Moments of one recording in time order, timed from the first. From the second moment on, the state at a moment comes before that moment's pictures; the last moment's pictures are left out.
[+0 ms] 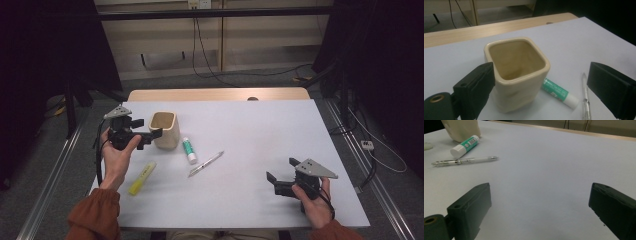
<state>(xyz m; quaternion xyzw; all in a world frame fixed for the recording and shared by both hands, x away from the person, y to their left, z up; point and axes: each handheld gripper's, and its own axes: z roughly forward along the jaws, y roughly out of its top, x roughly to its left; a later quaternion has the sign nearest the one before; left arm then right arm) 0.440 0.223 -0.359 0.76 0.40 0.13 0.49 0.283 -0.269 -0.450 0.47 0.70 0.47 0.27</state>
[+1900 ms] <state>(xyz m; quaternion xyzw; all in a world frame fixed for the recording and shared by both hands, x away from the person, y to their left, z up) 0.545 0.215 -0.384 0.85 0.38 0.09 0.37 0.285 -0.269 -0.452 0.46 0.71 0.47 0.26</state>
